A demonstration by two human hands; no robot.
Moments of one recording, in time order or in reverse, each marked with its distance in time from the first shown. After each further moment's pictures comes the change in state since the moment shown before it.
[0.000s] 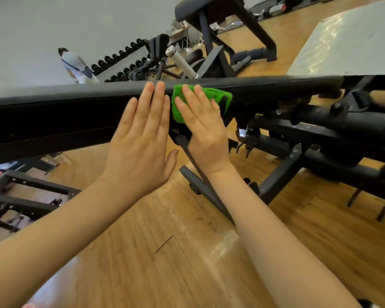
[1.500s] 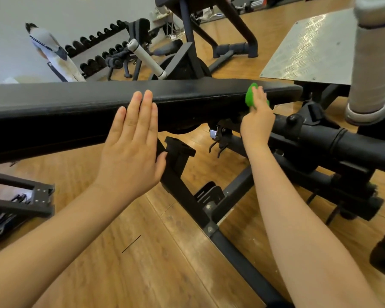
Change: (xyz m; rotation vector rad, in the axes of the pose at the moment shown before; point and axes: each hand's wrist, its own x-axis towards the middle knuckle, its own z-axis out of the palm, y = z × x) left_hand 0.063 0.076 0.015 -0.096 -0.106 -0.076; right_hand 0.011 0.184 -0.096 -0.126 -0.140 0.957
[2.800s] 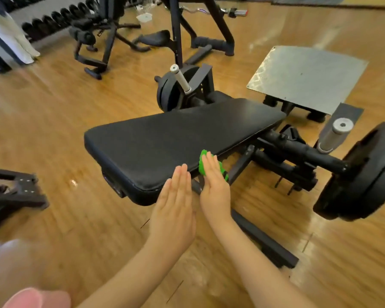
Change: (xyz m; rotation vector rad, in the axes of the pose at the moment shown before) left_hand -0.126 -0.191 -0.109 -0.509 -0.263 0.015; right_hand -0.254 -0.306 0.047 -0.252 -0.370 0.010
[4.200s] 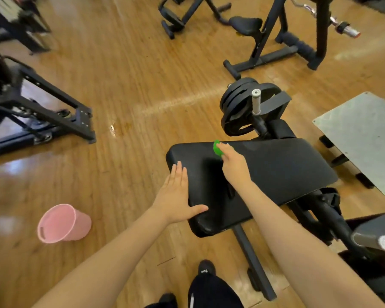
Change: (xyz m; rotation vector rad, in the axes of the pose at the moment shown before) left_hand 0.052 -0.159 -0.065 -0.617 -0.651 -0.445; right_hand 0.174 -0.119 0.053 -0.209 -0.612 -0.001
